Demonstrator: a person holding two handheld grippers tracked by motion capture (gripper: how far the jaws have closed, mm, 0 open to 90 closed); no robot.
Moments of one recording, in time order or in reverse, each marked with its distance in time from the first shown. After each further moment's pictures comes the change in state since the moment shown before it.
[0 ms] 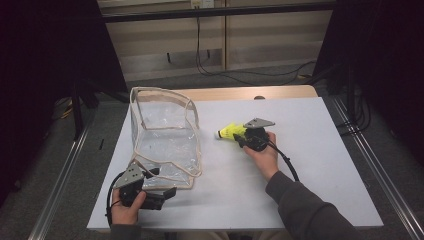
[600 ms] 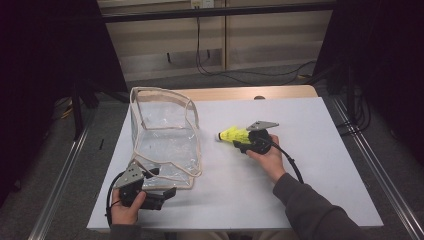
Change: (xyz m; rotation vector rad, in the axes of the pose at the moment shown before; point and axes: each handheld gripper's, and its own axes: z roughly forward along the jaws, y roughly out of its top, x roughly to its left) left arm 0.000 0.000 0.000 0.001 0.001 0.002; right arm -0.006 -0.010 -0.006 0.047 0.096 0.031
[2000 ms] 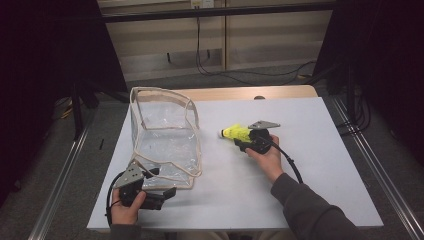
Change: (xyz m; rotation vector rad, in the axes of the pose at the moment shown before) left arm 0.000 0.000 0.000 0.002 -0.001 -0.001; right arm -0.003 -0.002 0.004 -0.030 -0.061 0.067
